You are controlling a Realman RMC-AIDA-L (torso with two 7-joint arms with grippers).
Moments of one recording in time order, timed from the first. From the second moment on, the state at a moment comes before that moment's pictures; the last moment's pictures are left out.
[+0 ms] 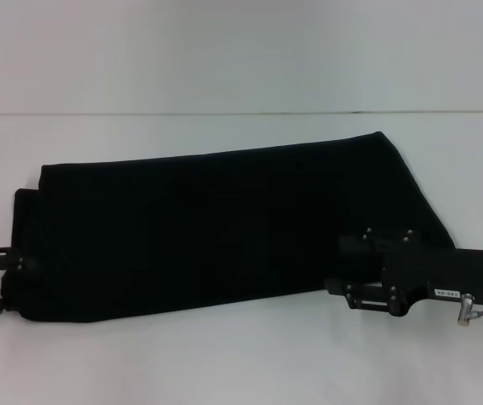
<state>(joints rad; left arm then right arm) -0.50 -1.87 0.32 0.52 2.46 1.43 -2.75 0.56 2.09 -0.75 -0.54 -2.01 -1.39 1.06</state>
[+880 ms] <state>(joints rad) -0.52 -1.87 0.35 0.52 2.49 1.41 -2.75 0.55 2.08 -0.76 -0.54 -2.01 -1.41 1.07</state>
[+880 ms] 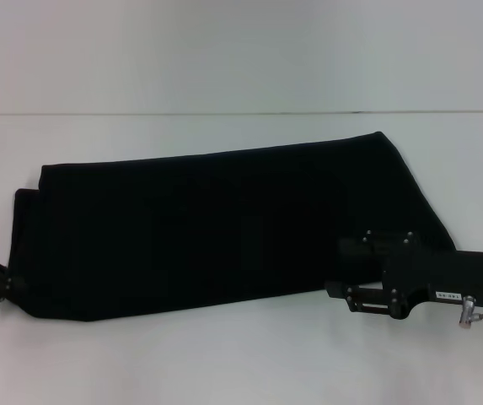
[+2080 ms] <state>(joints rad) -0.60 -1.81 0.29 0.65 2.28 1.56 -2.64 0.49 2.08 -0.61 -0.53 -2.00 -1.42 1.07</state>
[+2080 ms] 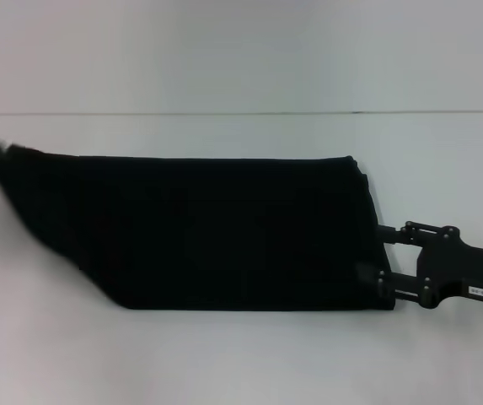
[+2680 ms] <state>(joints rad) -1.04 -2.12 0.50 0.64 2.24 1.49 -2.56 0.43 2.08 -0.54 -0.53 -2.00 -1.42 1.07</state>
